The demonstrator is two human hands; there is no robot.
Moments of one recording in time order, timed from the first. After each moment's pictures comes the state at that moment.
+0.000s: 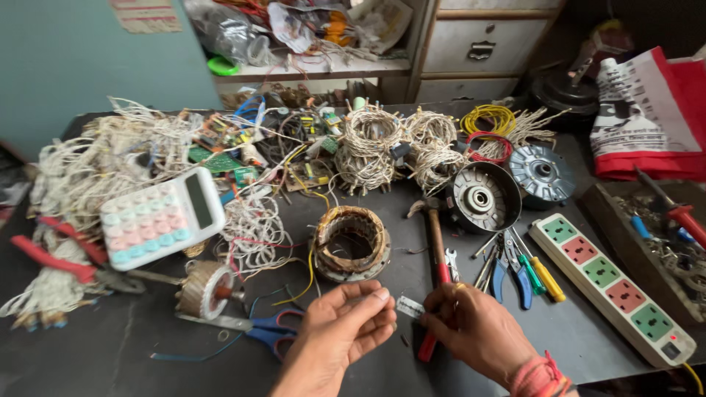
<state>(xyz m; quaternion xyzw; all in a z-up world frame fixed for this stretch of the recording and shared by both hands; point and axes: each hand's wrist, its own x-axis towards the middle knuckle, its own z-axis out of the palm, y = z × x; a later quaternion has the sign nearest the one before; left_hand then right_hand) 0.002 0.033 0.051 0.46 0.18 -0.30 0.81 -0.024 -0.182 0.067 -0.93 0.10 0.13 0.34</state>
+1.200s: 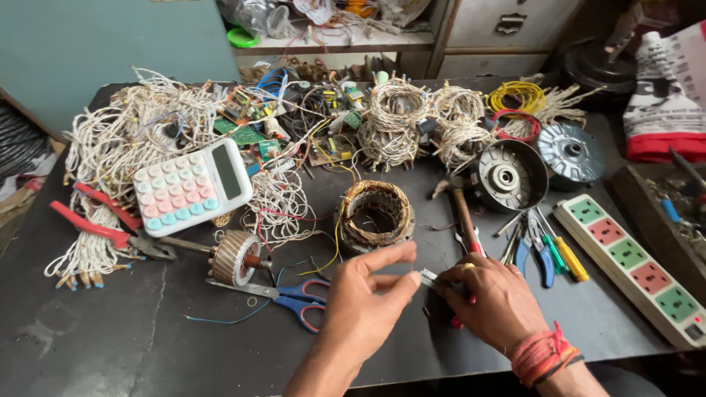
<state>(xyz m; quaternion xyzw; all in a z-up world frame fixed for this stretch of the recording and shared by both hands) -0.008 0.031 0.064 0.66 0.00 -0.16 0.74 -0.024 -0.162 0.068 -0.99 -0.01 0.01 0.17</state>
